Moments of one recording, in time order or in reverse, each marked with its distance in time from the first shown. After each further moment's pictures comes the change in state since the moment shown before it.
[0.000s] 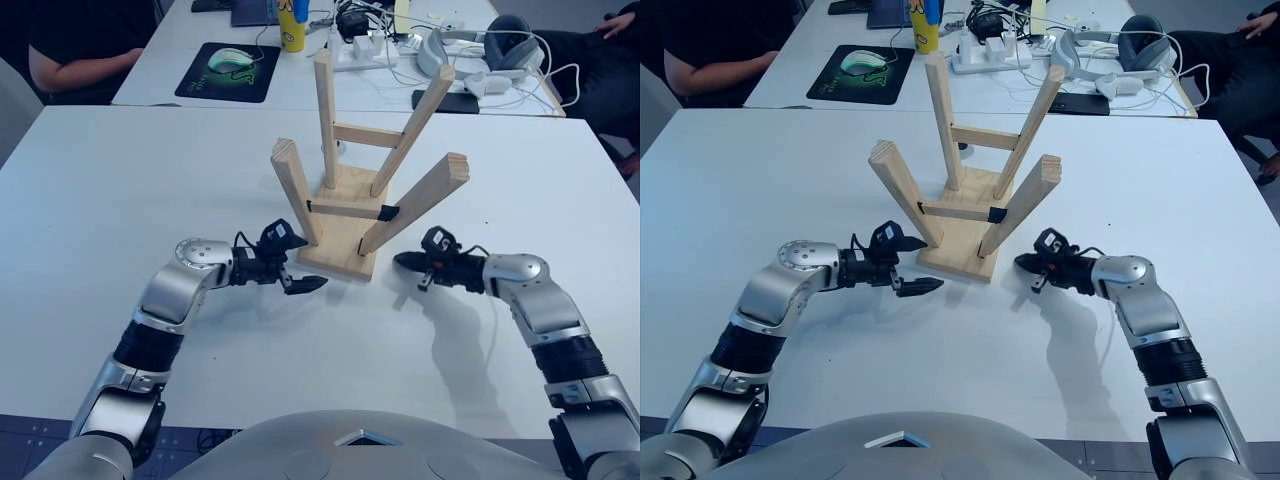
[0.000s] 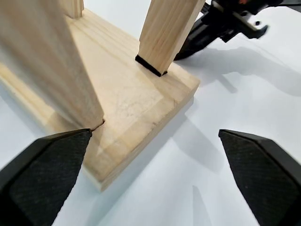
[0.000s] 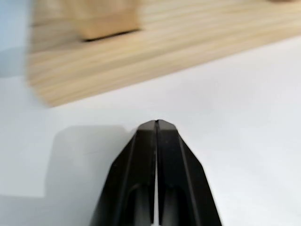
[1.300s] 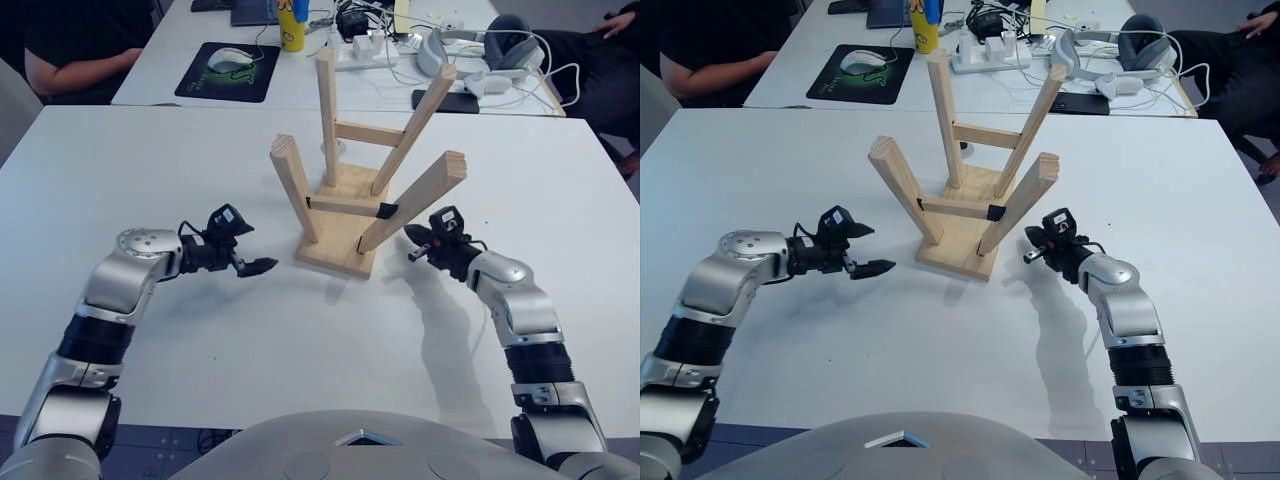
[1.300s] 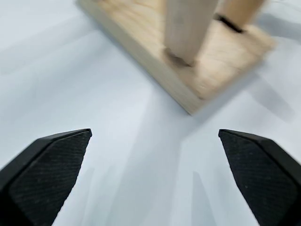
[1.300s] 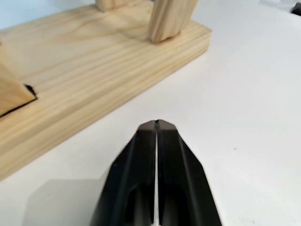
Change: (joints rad) left arm -0.033 0.192 0.077 0.167 -0.017 -0.100 0.049; right arm 0.045 0.165 -0.060 -0.080 -0.010 0.073 -0.285
